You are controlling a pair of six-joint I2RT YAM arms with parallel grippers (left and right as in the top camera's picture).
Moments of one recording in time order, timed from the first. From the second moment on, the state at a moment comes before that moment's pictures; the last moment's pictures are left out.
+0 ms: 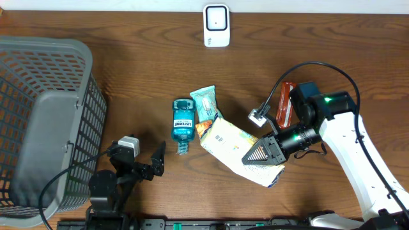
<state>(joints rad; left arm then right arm) -0.05 0.12 0.08 -0.26 0.31 -0.15 0.23 1.43 1.15 -1.50 -1.03 -0.48</state>
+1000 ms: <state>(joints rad) -0.05 0.12 0.08 -0.26 0.31 -0.15 0.23 1.43 1.15 -1.17 -0.93 -0.34</state>
